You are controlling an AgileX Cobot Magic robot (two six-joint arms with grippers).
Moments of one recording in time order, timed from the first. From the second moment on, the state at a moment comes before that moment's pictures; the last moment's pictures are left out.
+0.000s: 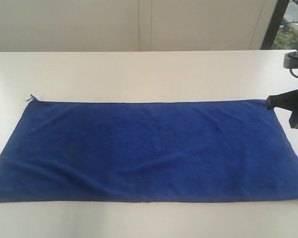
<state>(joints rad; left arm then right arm) -0.08 1.22 -0.91 0.06 1.10 0.04 -0.08 1.65 -1.05 0.02 0.75 -0.06</state>
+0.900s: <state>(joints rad) -0.08 1.18 -0.84 -0.16 0.90 0.06 -0.11 1.84 -1.02 0.03 0.51 -0.10</state>
